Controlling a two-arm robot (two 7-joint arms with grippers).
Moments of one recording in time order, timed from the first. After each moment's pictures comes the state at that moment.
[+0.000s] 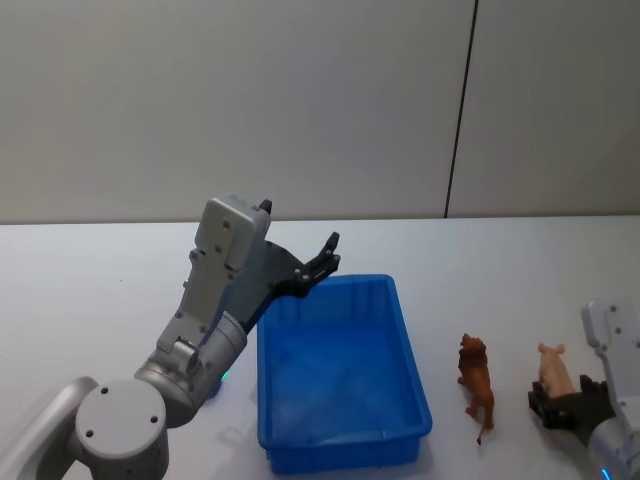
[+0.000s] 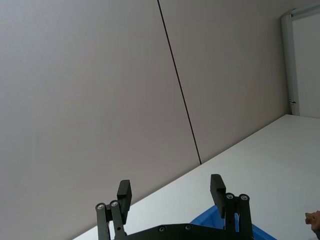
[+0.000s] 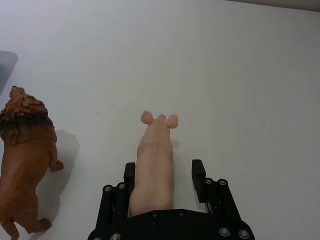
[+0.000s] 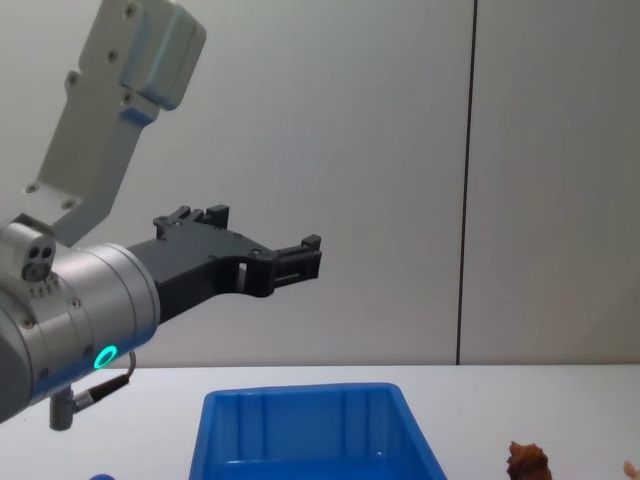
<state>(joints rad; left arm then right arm) -0.24 0.38 0.45 -1.63 -0.20 0.01 -0.01 0.05 0.21 -0.23 -1.52 0.19 0.52 -0.15</state>
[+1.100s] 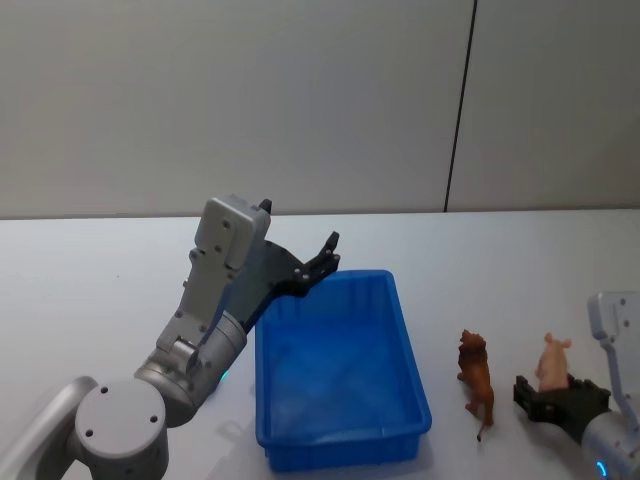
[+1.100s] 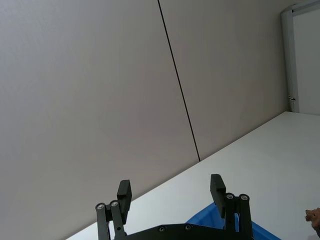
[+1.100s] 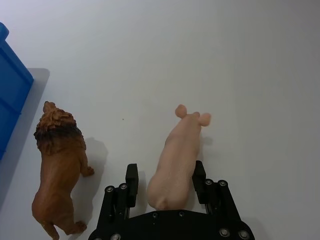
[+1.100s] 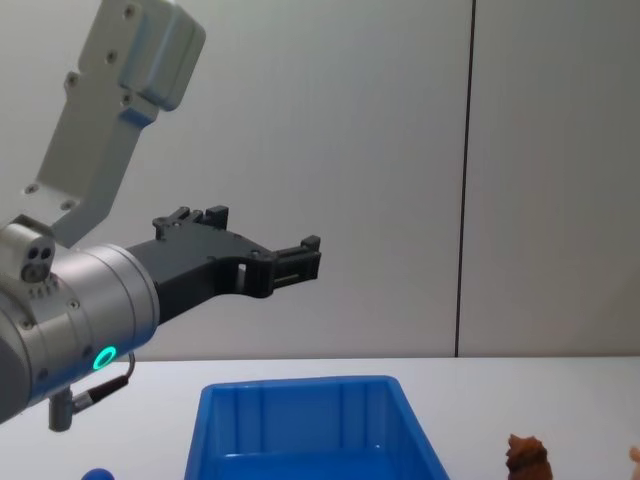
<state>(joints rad) -0.24 0.38 0.45 -1.63 -0.20 0.01 -0.01 0.05 0.20 -0.20 -1.54 0.30 0.50 -0.10</state>
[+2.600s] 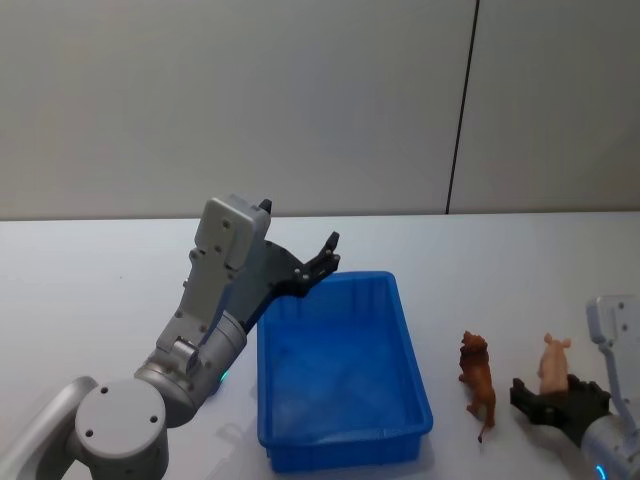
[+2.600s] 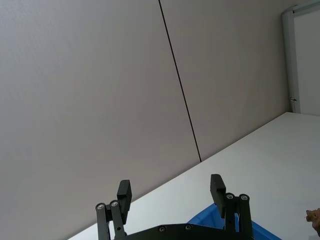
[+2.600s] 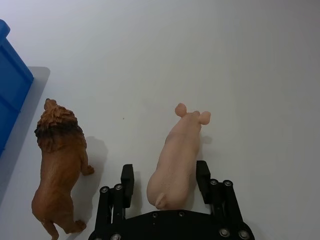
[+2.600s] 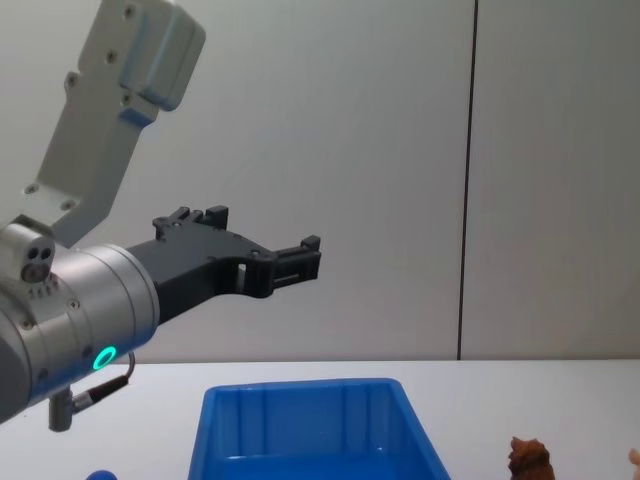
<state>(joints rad) -0.24 0.38 0.45 -1.63 -0.20 0.01 -0.01 0.04 0.20 -0.20 -1.53 0.28 0.49 -0.09</state>
